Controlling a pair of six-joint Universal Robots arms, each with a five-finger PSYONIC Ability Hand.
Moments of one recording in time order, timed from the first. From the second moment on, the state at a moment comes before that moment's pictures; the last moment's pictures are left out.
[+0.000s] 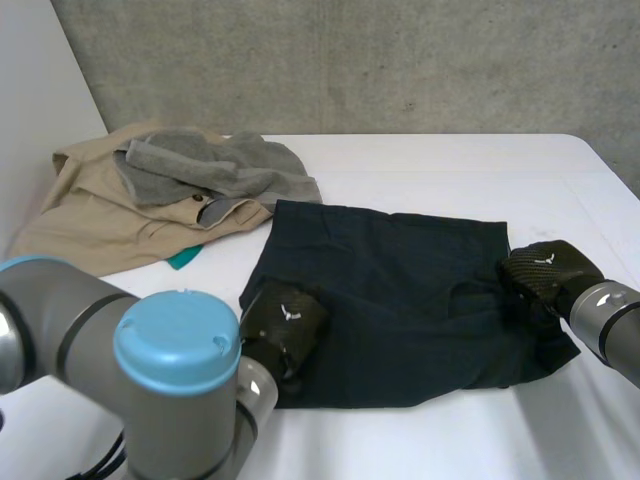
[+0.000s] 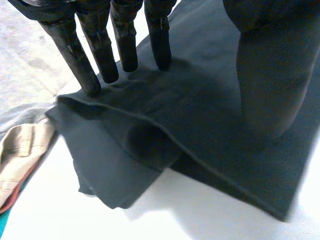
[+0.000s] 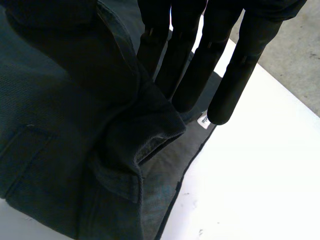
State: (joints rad) left arm 3.91 -2.03 -1.64 3.29 -1.74 3.50; right arm 1.72 -1.31 1.75 0.07 1.35 2.59; left_hand 0.40 0.40 0.40 0.40 0.24; right_hand 1.08 1.18 1.19 1.20 1.01
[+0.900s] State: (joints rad) left arm 3.99 -1.57 -1.30 2.94 -1.71 3.44; right arm 1.68 -1.72 1.44 0.51 1.32 2.26; left_hand 1.13 1.20 1.20 1.20 0.95; right_hand 1.08 1.18 1.19 1.20 1.01
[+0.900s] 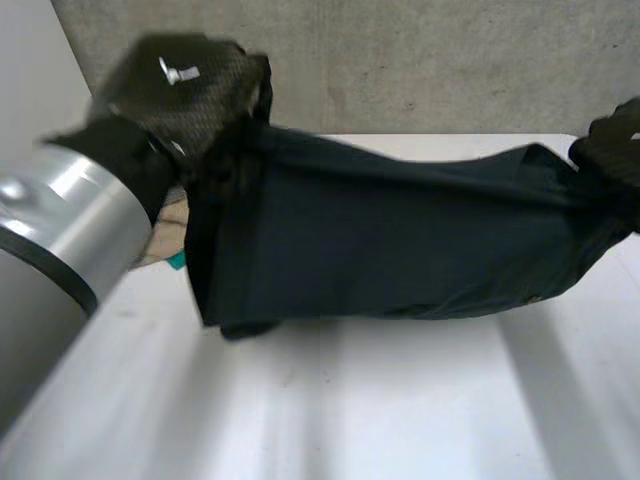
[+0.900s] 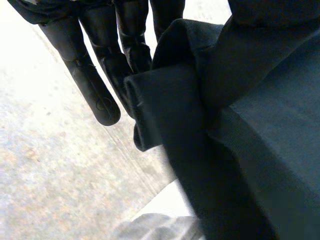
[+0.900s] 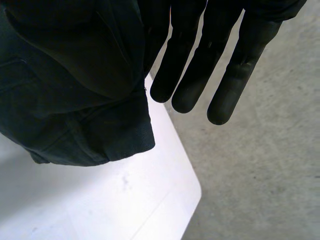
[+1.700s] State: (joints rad) left arm 4.18 -2.08 -0.84 3.75 -1.58 3.41; right arm 1.74 -1.29 1.12 -0.44 1.49 2.83; left_hand 1.14 1.20 1.20 1.20 0.98; right_hand 1.09 1.18 1.19 1.20 1.02
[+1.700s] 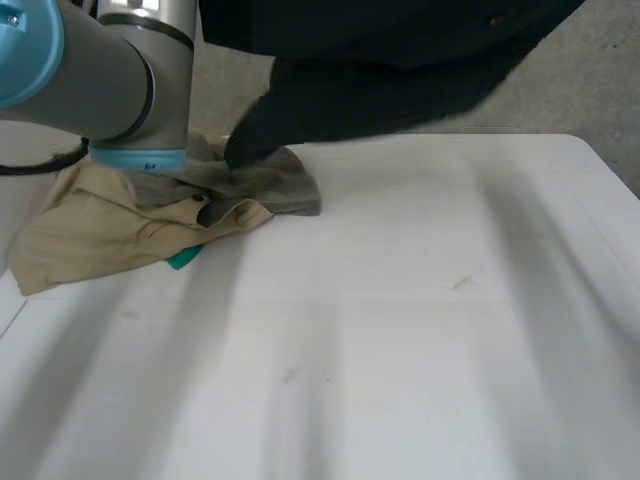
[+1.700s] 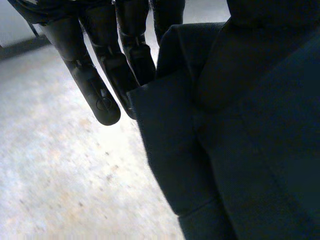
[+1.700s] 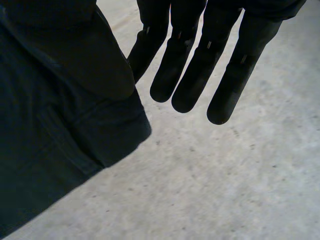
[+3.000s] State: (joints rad) left arm 4.03 -1.81 -1.59 3.08 -1.62 3.41; right arm 1.50 -1.55 1.78 0.30 1.01 2.26; left_hand 1.14 1.20 1.20 1.20 0.99; right_hand 1.09 1.18 1.19 1.20 1.02
